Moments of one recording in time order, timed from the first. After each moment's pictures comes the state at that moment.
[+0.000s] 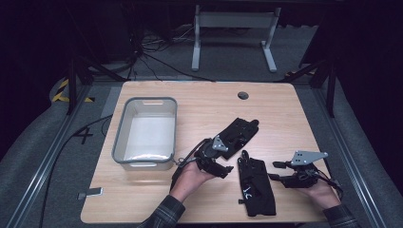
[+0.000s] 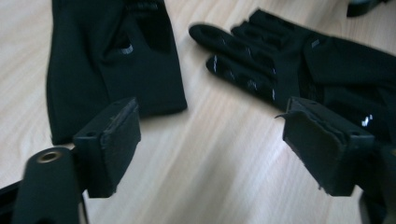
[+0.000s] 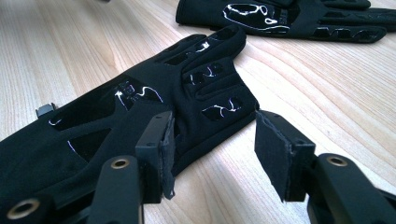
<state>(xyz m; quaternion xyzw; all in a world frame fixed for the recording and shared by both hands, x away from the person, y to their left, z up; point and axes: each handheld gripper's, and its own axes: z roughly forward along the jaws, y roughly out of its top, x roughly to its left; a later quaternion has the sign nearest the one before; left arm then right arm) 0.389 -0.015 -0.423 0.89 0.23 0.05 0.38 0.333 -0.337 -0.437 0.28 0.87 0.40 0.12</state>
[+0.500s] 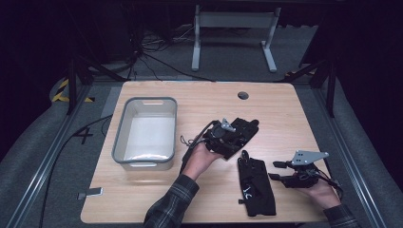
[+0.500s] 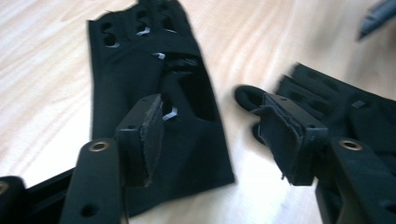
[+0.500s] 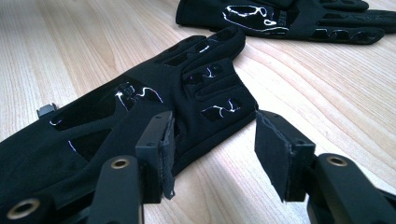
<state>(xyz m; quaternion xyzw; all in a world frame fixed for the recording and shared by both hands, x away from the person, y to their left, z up) 0.443 -0.039 -0.413 0.89 0.25 0.06 0.38 0.332 -0.337 -0.437 0.28 0.87 0.40 0.12</state>
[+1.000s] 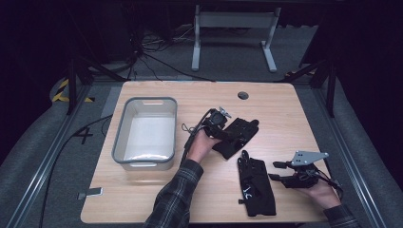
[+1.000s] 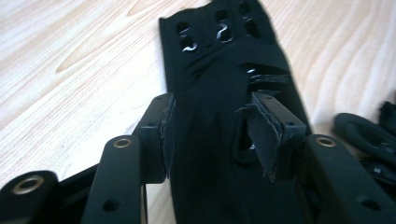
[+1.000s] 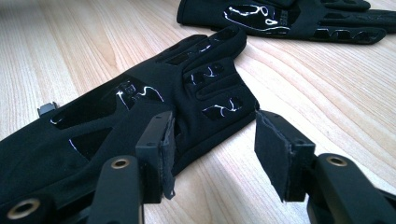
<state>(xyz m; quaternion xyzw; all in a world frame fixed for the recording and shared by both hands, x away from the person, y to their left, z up) 0.493 -0.039 -0.427 0.88 0.29 0.07 0.35 0.332 -0.337 -0.437 0.28 0.87 0.40 0.12</state>
